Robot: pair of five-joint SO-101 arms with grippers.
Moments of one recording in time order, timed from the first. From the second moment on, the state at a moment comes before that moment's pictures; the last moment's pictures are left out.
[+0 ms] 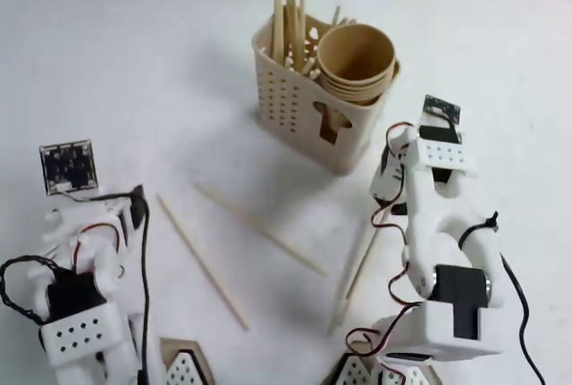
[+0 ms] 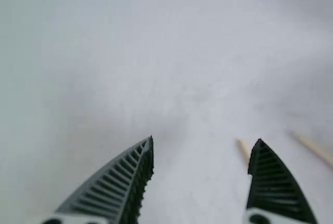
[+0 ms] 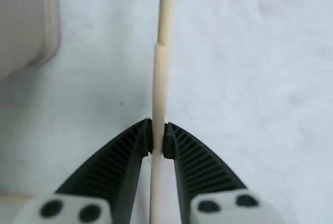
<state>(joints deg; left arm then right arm) -25.5 -76.3 75.9 52.5 -10.8 3.7 -0.2 27.3 69.7 -14.5</state>
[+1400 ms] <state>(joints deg) 3.3 5.1 16.0 82.8 2.3 6.3 -0.2 29.5 68.7 -13.2</state>
